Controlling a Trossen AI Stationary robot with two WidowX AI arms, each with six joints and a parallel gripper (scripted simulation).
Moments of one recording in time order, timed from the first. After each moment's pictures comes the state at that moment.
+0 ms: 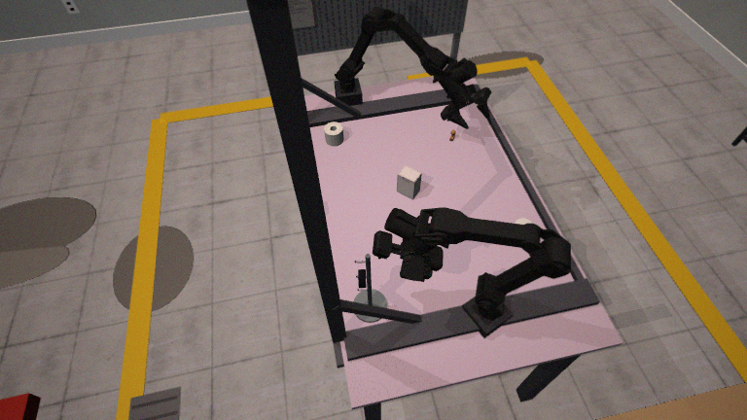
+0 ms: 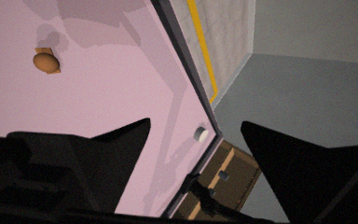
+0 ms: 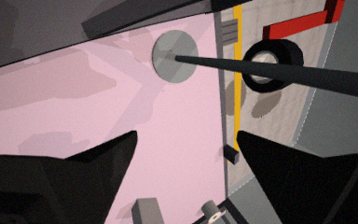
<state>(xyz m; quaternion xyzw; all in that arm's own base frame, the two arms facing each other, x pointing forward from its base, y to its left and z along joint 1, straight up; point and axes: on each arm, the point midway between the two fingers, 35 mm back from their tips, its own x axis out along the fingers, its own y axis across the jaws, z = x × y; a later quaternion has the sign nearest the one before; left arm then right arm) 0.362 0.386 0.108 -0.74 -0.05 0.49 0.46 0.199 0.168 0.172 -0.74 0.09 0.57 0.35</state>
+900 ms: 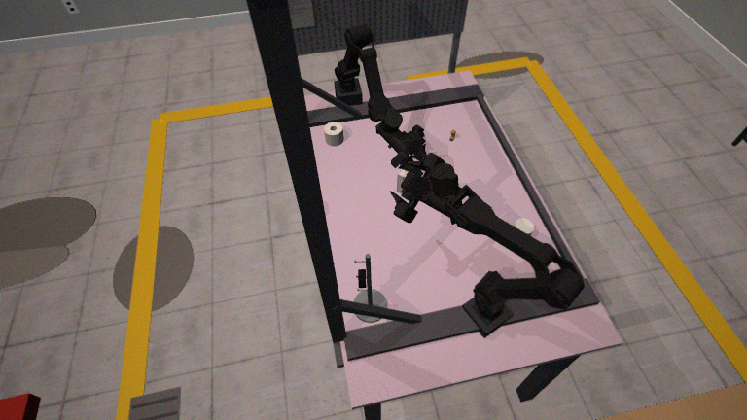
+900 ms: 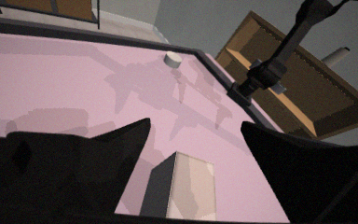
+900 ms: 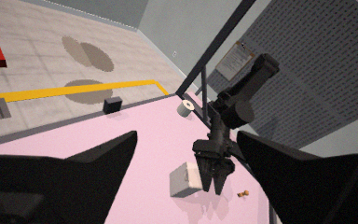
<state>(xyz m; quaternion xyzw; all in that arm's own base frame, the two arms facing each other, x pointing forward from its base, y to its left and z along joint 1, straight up) 0.498 0.168 0.065 -0.30 0.11 0.36 0.87 0.329 0.055 0.275 -0.29 0.15 0.10 0.94</state>
